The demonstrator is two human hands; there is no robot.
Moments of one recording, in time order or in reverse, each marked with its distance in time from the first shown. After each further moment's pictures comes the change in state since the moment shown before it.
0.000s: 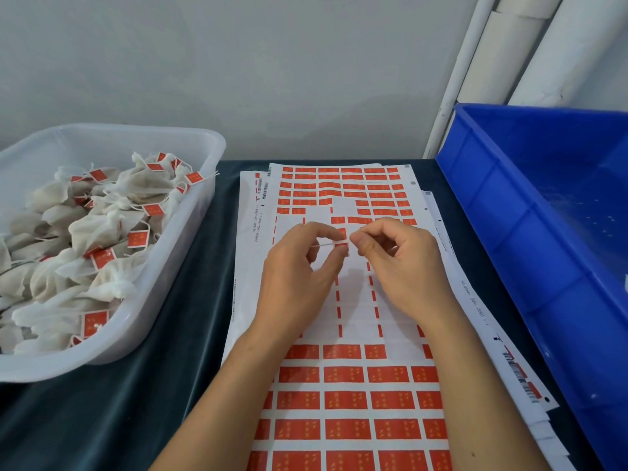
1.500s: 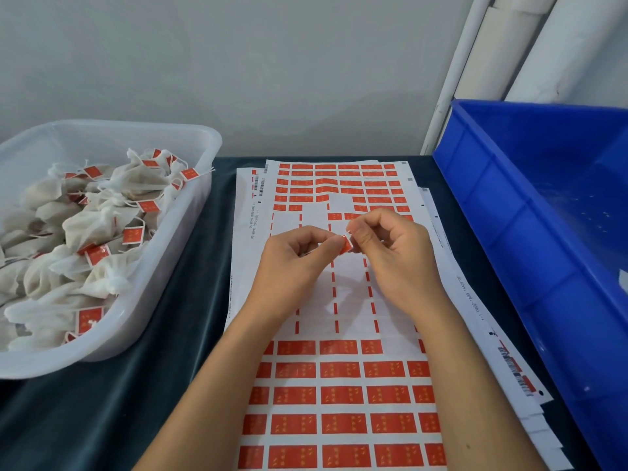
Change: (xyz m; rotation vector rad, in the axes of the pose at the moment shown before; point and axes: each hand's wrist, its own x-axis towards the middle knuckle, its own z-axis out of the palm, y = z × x) left_hand 0.006 0.008 -0.012 -0.384 -0.190 -0.223; right_hand 0.001 -0.008 0.004 0.180 0.002 0.013
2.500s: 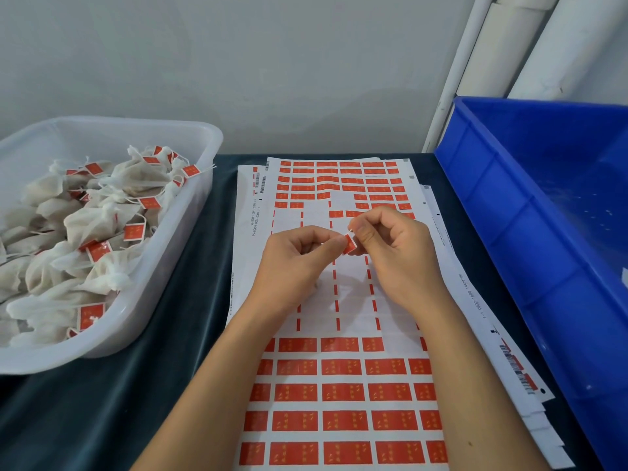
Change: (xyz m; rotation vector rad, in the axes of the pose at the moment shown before) left_hand 0.001 -0.002 0.001 -0.030 -0.011 -0.070; right_hand 0.001 0.001 0.001 0.011 0.001 0.012
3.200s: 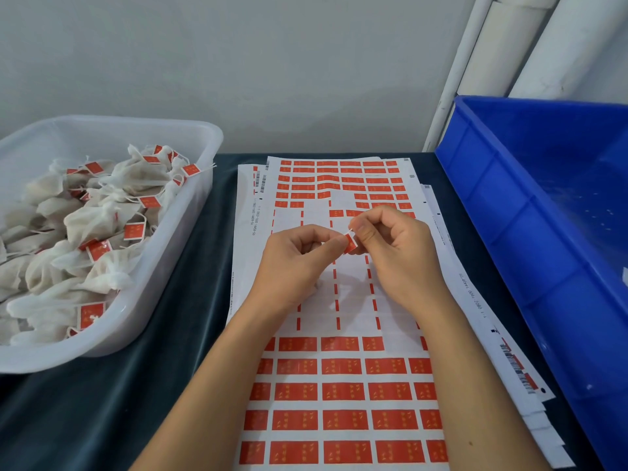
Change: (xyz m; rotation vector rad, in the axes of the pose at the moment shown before) left_hand 0.000 -0.001 -0.001 -0.017 0.005 0.011; right_hand 0.000 0.000 0.000 -0.015 0.005 0.008
